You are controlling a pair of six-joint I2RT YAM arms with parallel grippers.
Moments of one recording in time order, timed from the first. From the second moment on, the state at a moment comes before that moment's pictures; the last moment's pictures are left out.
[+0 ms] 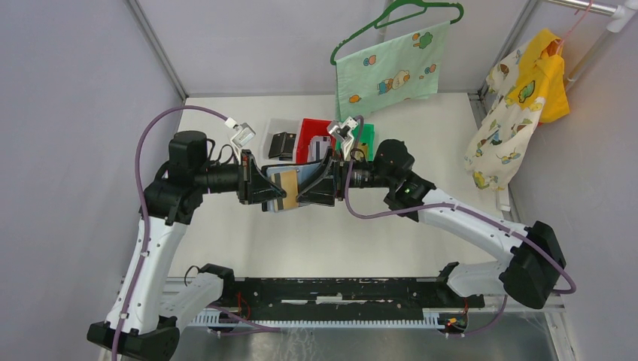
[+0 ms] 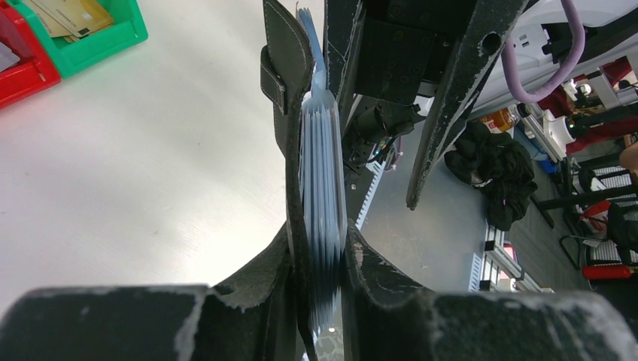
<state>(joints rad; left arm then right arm) -0.23 0.92 1.20 -0.84 1.00 -0.16 0.84 1.30 0.99 0.42 -0.77 0.71</state>
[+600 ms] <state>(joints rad) -0.20 0.92 1.20 -0.84 0.99 -0.16 0.80 1.46 0.95 0.73 -0.79 0.93</state>
